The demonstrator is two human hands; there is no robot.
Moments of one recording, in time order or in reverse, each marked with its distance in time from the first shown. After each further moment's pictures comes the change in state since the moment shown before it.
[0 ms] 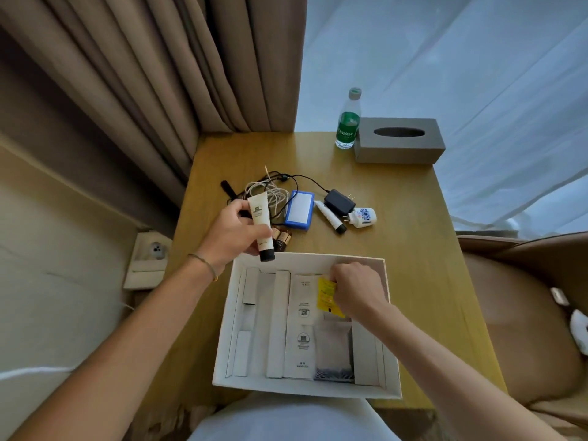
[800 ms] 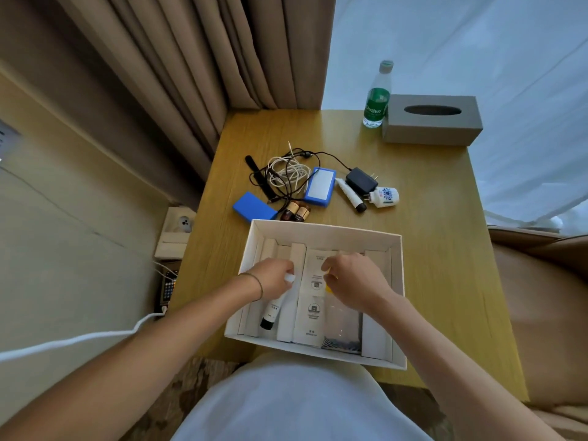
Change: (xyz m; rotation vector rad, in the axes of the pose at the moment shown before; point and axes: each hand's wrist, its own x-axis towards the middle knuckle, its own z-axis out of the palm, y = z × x) left_hand -0.026 -0.120 0.053 0.955 -0.364 -0.040; right_hand -0.024 -0.012 0.030 0.219 0.073 -0.273
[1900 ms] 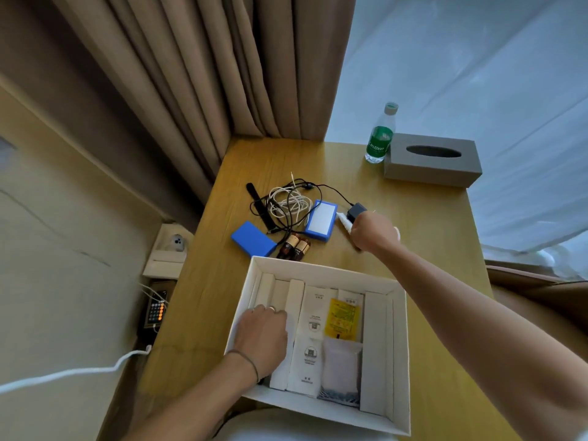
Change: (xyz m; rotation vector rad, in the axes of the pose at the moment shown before) left_hand -0.028 0.002 0.033 0.243 0.427 0.047; right_hand 0.159 0.056 -0.069 -0.078 0.081 0.402
